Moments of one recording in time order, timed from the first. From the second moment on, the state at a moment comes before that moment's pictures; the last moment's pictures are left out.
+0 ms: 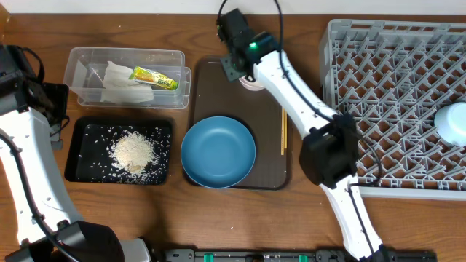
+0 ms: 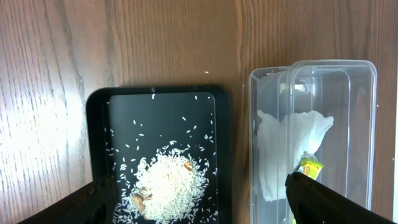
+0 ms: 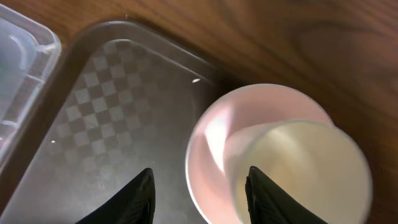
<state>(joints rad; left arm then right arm) 0.47 1.55 1.57 -1.18 -0.17 -1.04 0.58 2.46 2.36 -0.97 0.16 0.12</state>
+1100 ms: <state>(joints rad) 0.47 1.55 1.57 -1.18 -0.17 -1.04 0.58 2.52 2.36 -1.02 0.24 0.13</state>
